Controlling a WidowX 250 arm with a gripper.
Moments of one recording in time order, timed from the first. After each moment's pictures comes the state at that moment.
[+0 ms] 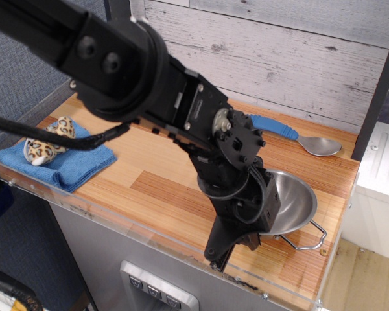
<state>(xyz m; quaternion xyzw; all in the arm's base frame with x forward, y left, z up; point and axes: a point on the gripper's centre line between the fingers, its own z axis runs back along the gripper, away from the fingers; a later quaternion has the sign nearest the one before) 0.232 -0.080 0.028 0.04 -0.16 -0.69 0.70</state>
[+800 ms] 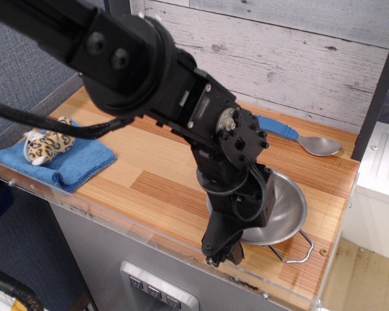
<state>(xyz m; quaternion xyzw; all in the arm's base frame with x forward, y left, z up) 0.231 -0.076 0.027 0.05 -0.14 -0.69 0.71</state>
